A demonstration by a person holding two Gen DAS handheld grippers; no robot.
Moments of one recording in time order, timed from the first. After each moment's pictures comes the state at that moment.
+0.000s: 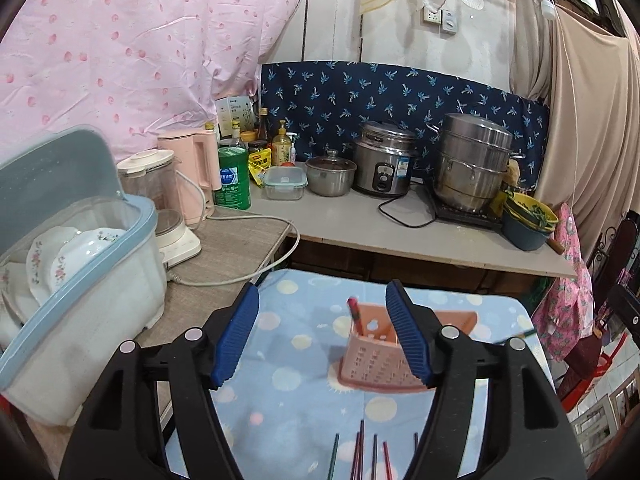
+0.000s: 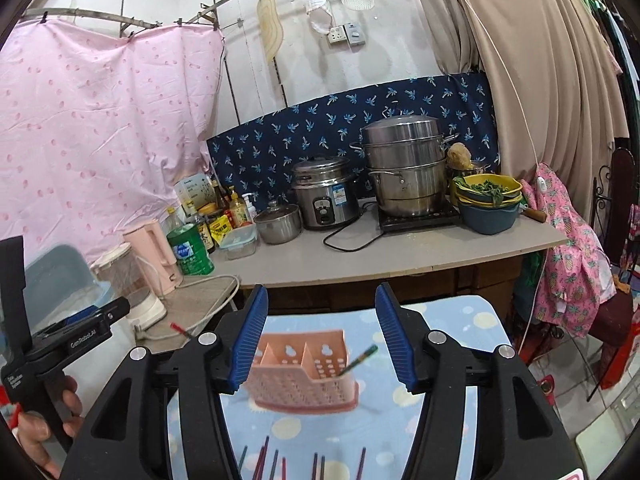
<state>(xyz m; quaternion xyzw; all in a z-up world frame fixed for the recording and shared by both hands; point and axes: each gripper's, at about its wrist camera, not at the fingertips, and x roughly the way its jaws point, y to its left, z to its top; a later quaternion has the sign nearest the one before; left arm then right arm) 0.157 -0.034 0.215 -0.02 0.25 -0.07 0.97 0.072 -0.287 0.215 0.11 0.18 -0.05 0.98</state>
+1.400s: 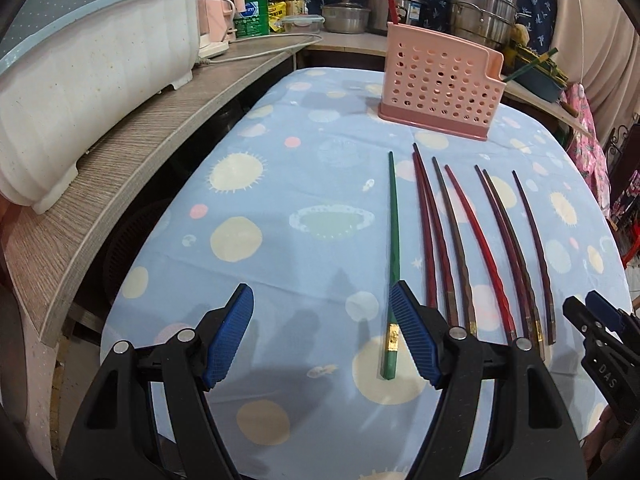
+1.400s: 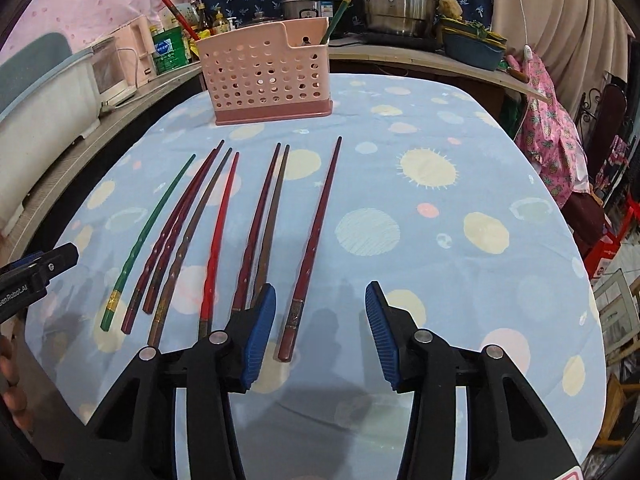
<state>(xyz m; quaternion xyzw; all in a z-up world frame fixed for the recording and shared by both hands) 0.008 0.016 0.000 0.02 0.43 -0.06 0.90 -0.046 -0.222 -0.028 0.06 0.42 -0.08 0.90</state>
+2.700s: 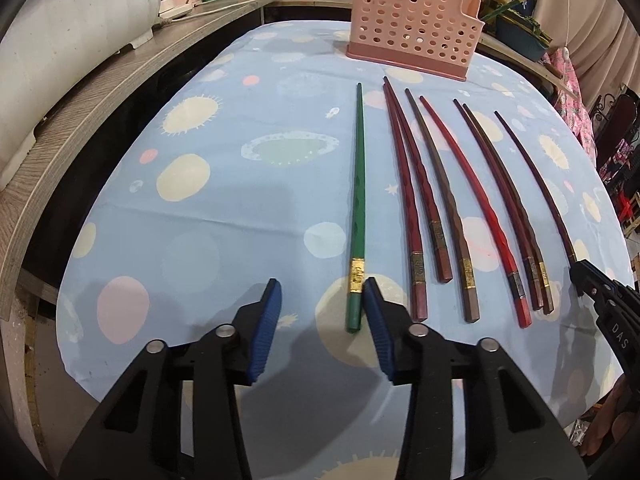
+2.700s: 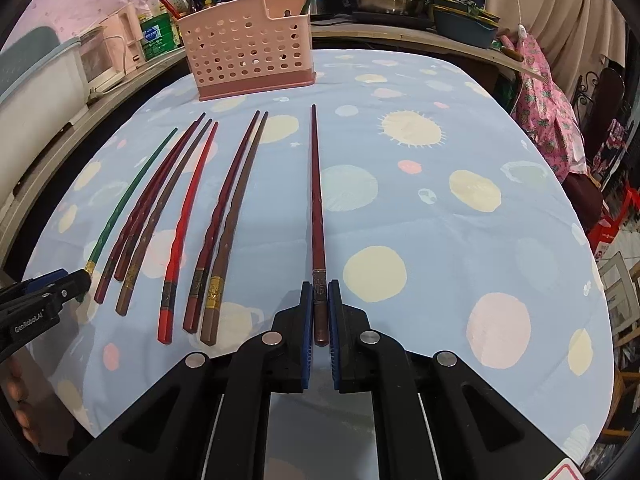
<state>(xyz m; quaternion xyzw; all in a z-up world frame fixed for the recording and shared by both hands) 0.001 -0.001 -0.041 0.03 0.49 -0.10 0.87 -0.059 -0.240 -0.046 0.07 0.44 -0.08 0.89</state>
